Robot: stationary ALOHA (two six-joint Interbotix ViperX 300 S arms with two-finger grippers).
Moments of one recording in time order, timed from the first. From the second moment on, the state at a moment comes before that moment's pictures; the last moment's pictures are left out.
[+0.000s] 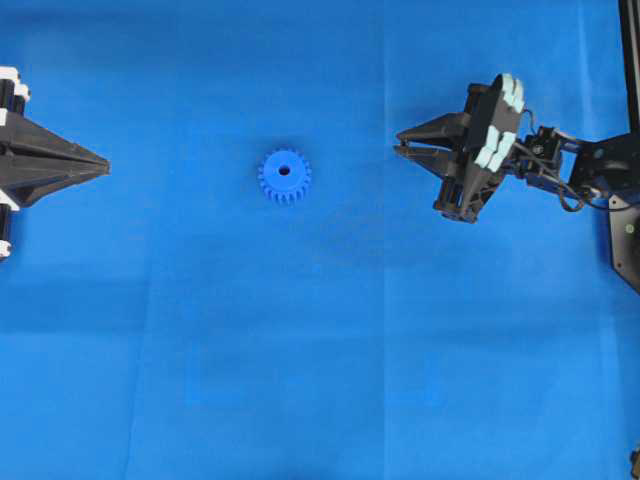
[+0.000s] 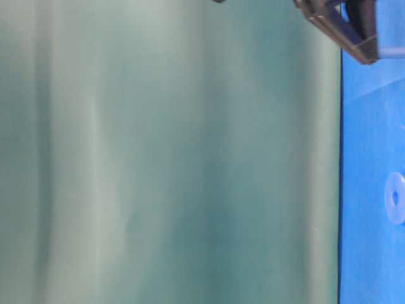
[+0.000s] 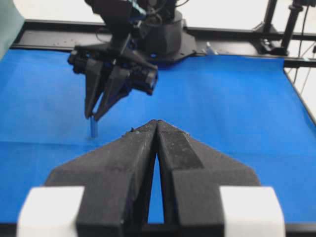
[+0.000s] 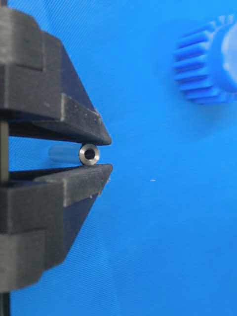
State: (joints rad) left arm 0.00 -1.00 1.21 0.00 -0.24 -0.04; right arm -0.19 -0.02 1.11 0.21 -0.70 -0.01
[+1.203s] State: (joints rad) left arm 0.00 -1.00 1.22 0.00 -0.23 -0.04; right arm -0.12 -0.07 0.92 0.21 -0.50 -0.02
